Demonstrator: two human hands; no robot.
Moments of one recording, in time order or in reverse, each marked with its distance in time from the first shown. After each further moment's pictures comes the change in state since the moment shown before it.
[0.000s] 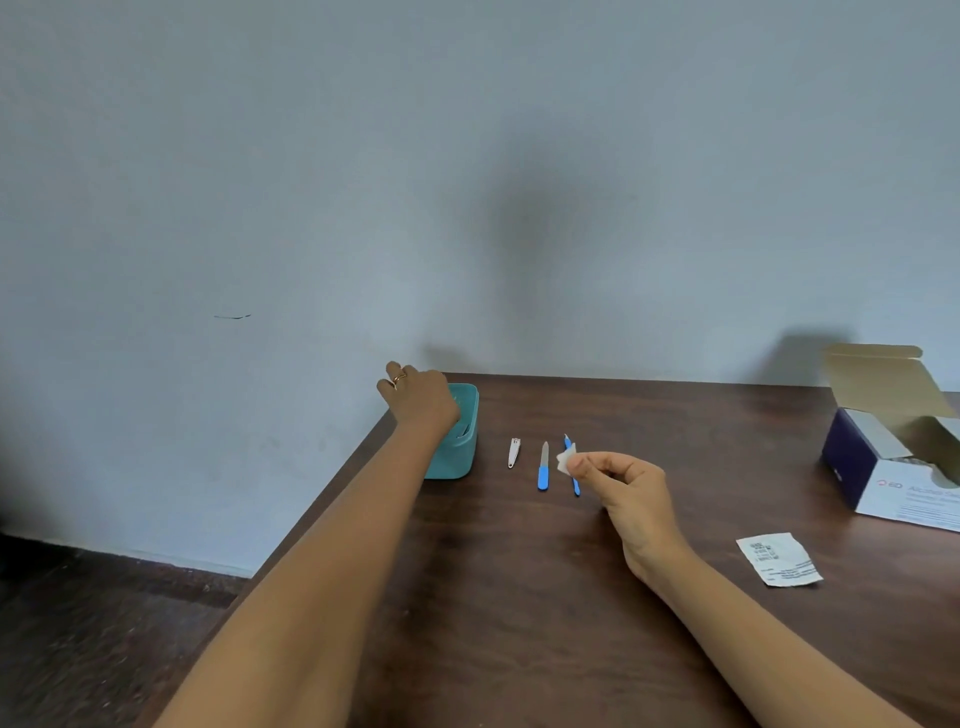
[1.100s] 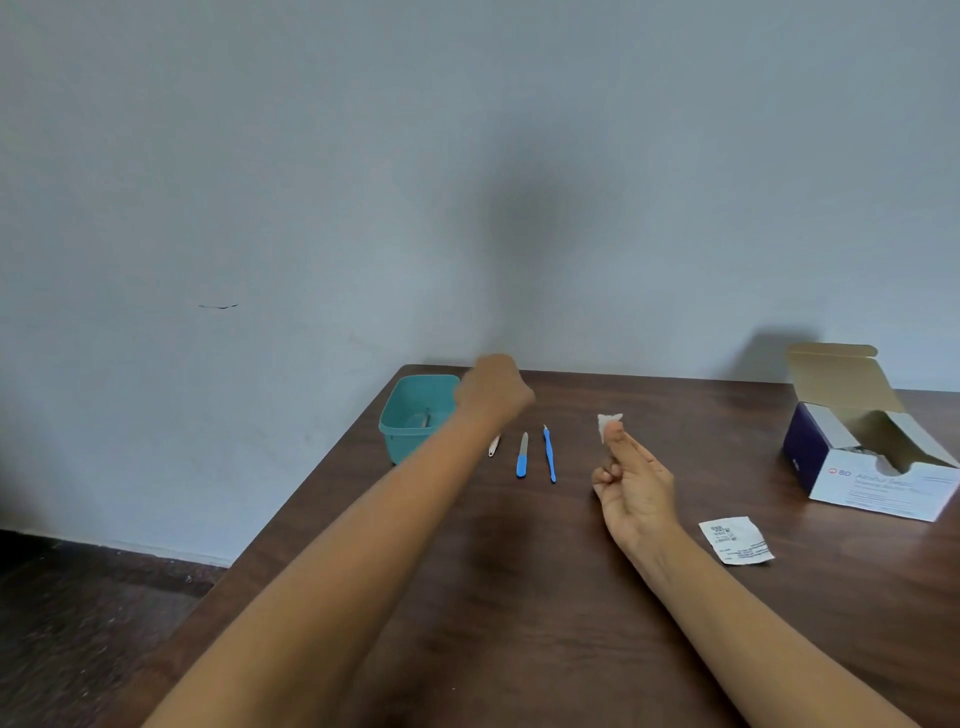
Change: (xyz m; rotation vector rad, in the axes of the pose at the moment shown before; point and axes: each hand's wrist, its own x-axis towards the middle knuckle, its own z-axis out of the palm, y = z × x) left_hand -0.047 0.075 -0.030 -0.415 -0.119 0.227; right_hand 0.006 -0.008 -0.016 0.684 0.247 0.229
